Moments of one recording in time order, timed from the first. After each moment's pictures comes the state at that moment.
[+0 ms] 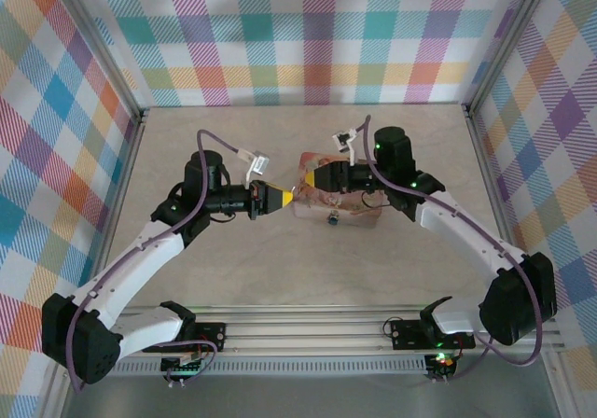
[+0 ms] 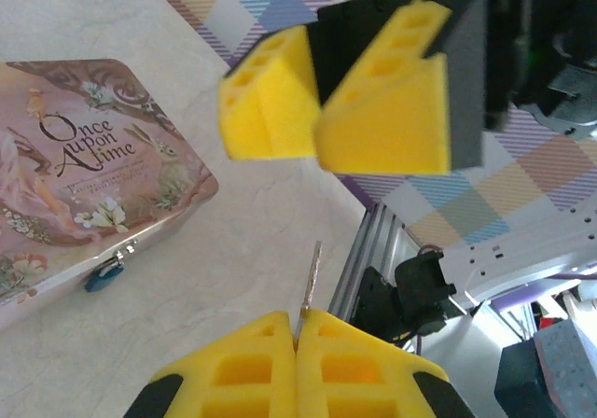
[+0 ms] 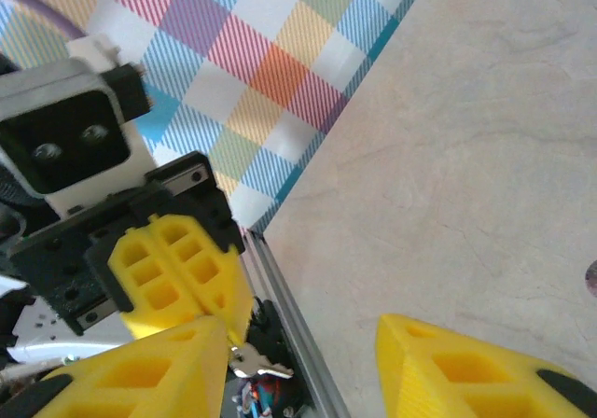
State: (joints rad) left arm -0.48 1.12 0.93 -0.20 0.82 -0.37; right arm 0.50 1.32 1.07 -0.13 -0.86 0.61
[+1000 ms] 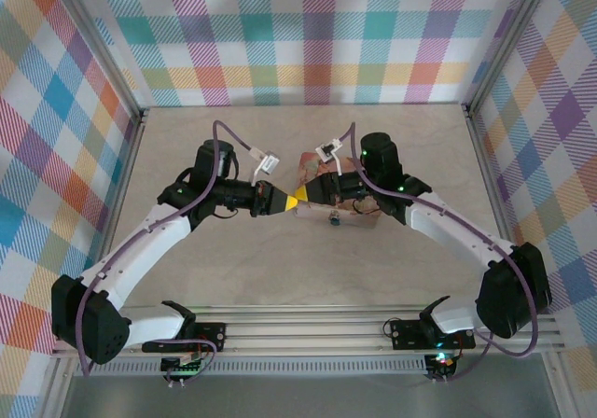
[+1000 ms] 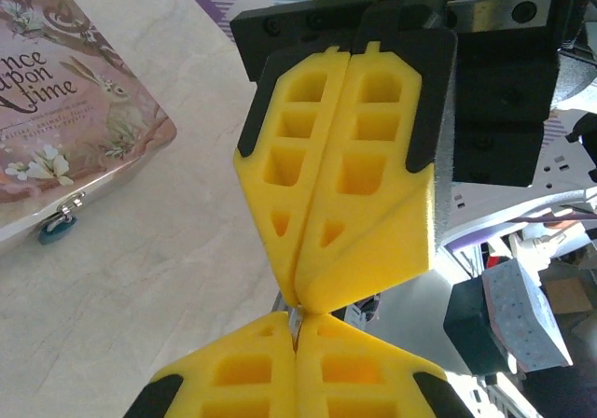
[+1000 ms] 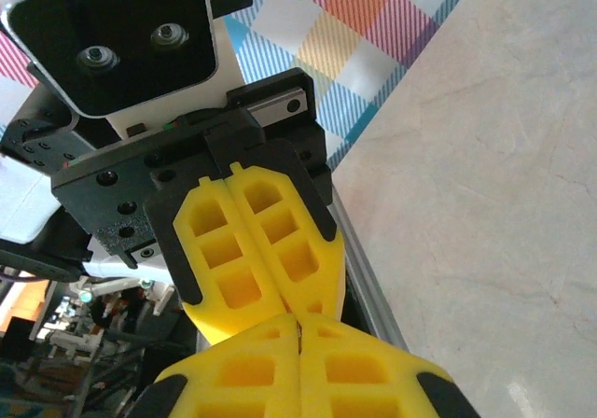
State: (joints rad) left arm -0.48 1.24 1.06 -0.41 0.95 -0.28; right arm 0.57 1.37 1.04 -0.05 -1.01 0.65
